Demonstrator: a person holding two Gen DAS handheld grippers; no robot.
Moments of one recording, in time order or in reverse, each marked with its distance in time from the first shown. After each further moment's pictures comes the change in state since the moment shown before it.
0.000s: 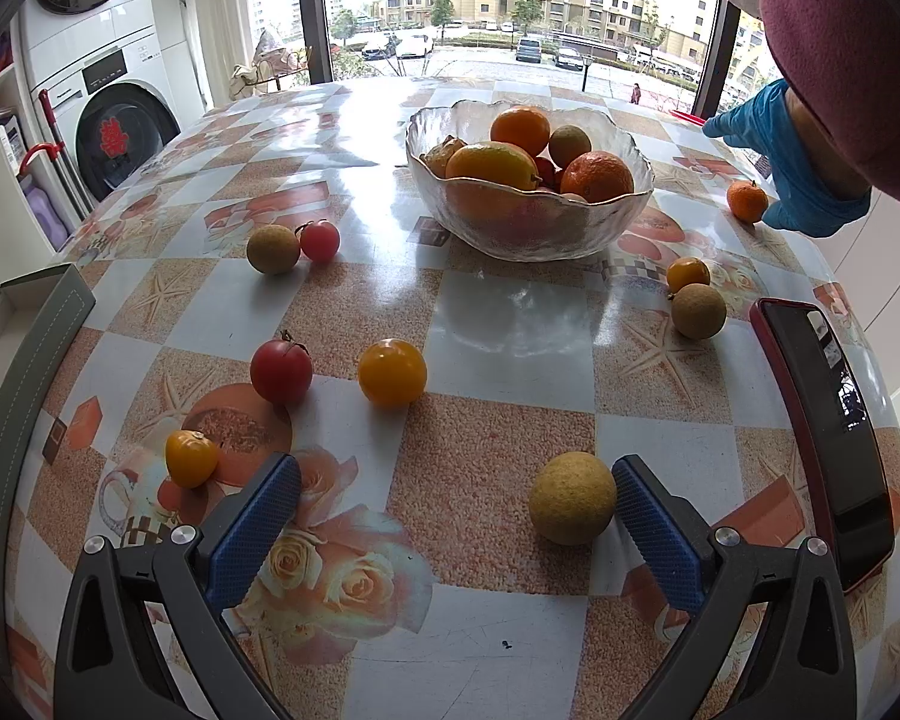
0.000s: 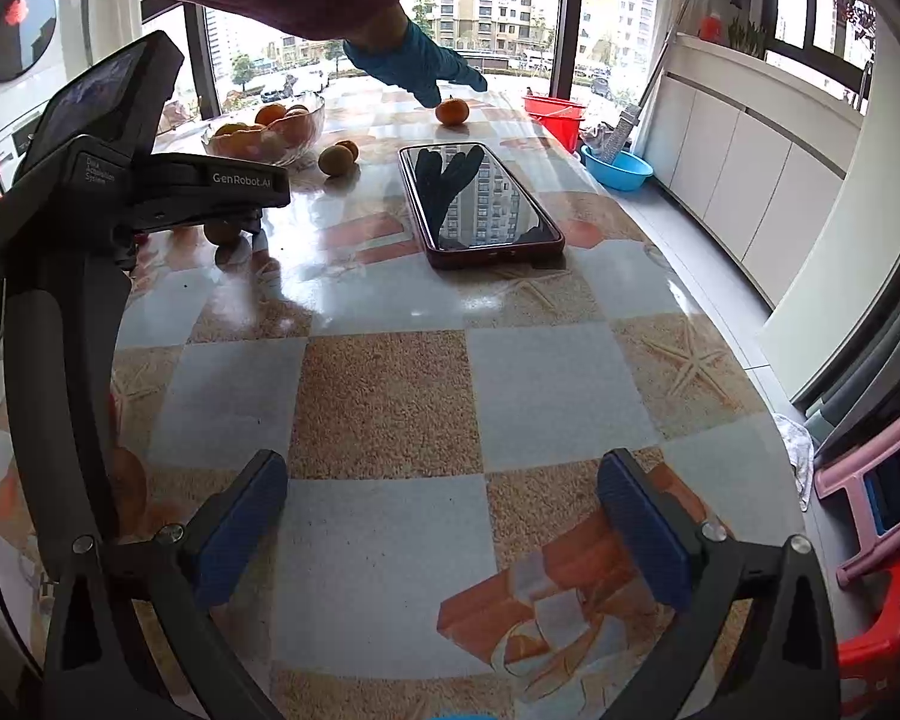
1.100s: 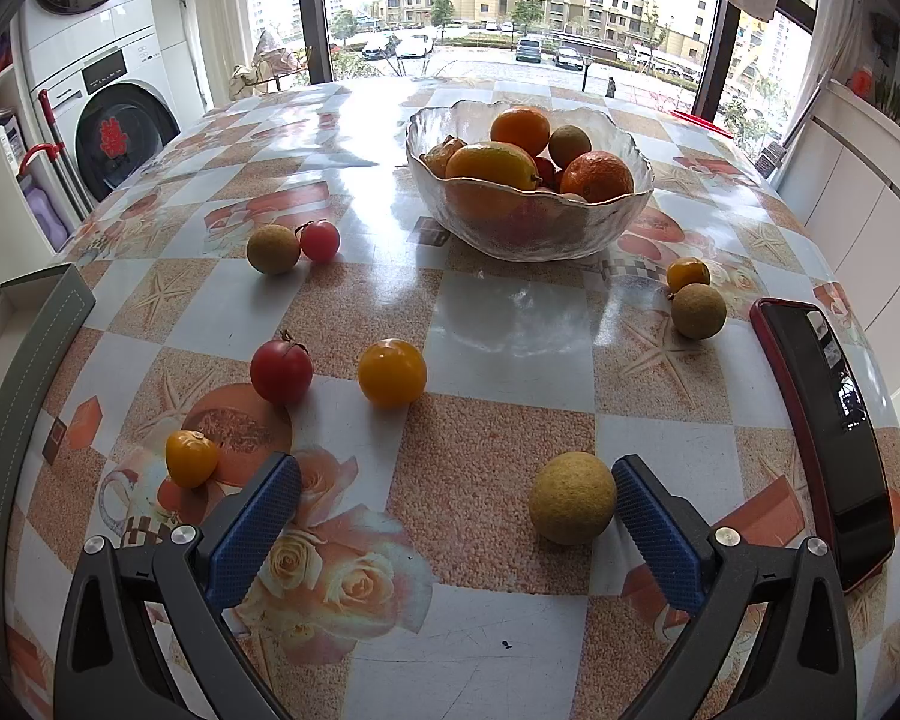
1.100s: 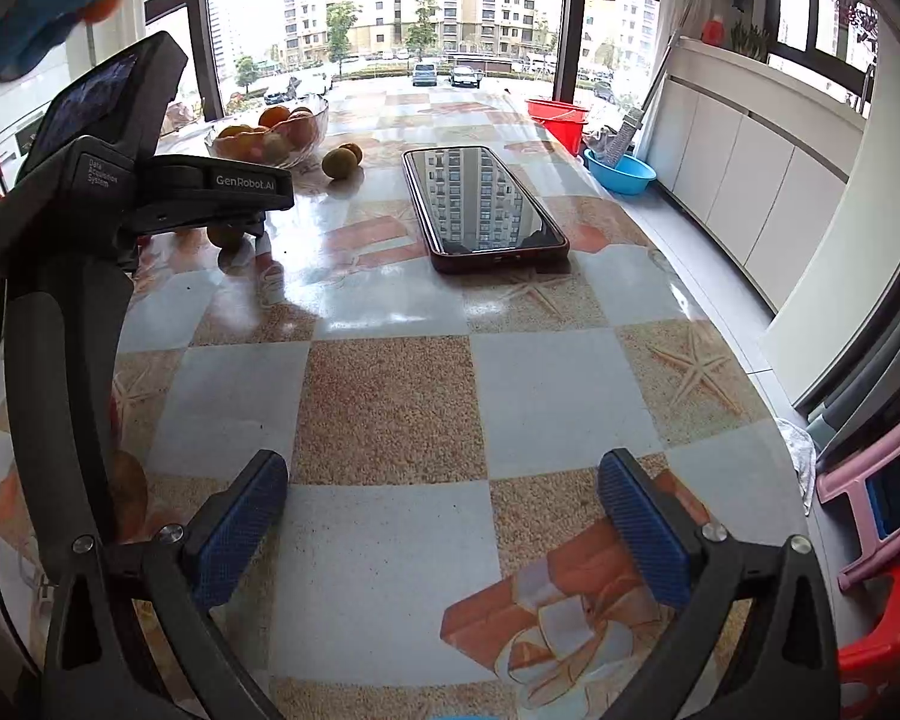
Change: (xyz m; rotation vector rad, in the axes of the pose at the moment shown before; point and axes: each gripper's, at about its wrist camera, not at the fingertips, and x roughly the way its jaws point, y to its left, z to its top) left arm 0.000 0.000 0.000 0.000 0.000 0.000; right arm 0.000 -0.001 -0.001 -0.009 -0.008 0.009
